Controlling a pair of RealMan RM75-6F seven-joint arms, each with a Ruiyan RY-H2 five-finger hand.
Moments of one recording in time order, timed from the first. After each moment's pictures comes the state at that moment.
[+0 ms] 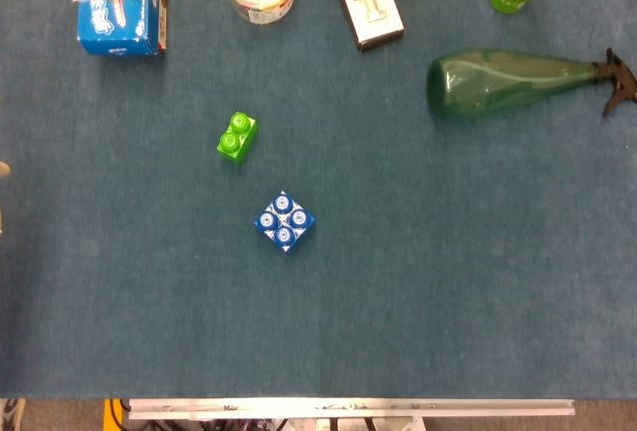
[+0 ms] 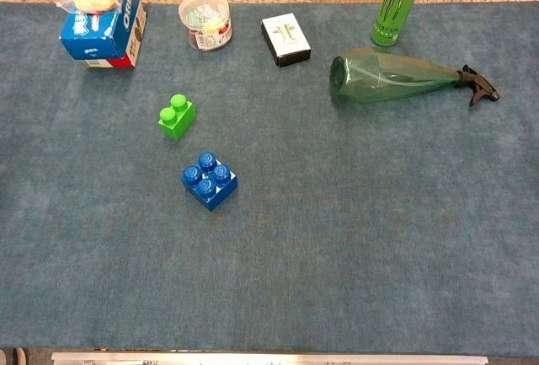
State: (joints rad) left arm -0.11 -1.11 -0.02 -1.59 1.50 1.44 0.02; right arm 0.13 -1.10 0.02 -1.53 -1.58 1.41 0.10
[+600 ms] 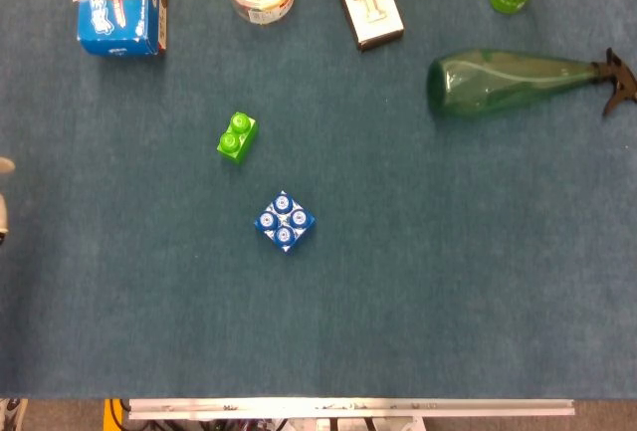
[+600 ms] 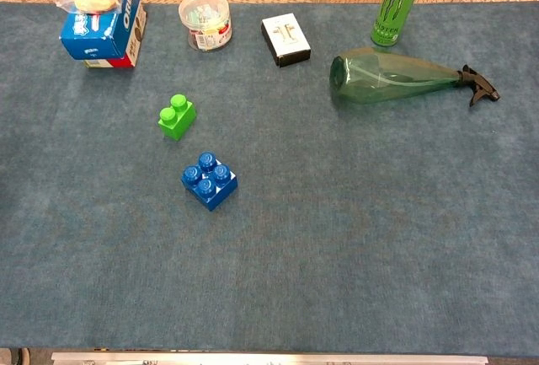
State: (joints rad) left arm -0.10 -1.14 -0.02 -1.58 1.55 1.51 0.04; right arm 0.13 -1.09 0.02 -1.53 -1.57 1.43 0.14
